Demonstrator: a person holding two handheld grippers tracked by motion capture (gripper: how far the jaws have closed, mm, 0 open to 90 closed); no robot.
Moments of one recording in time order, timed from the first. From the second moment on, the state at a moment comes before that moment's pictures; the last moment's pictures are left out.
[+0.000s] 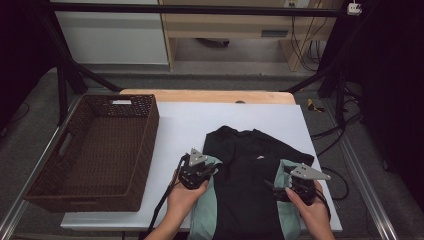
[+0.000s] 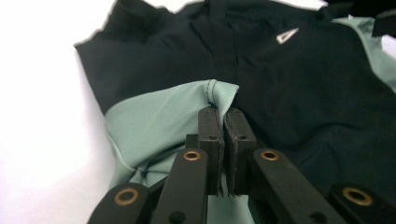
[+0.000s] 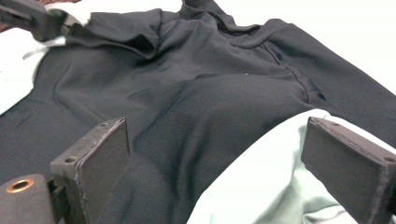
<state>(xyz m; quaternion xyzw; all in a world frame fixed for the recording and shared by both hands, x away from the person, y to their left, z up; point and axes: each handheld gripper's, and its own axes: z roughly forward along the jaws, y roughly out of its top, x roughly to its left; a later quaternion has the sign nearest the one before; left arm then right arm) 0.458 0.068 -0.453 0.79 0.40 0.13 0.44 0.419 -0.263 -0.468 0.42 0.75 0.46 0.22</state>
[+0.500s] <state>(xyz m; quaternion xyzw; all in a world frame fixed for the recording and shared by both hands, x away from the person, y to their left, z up) 0.437 0.081 -0.451 0.77 0.41 0.15 0.47 0.420 -0.267 -0.465 0.43 0.75 0.45 0.22</state>
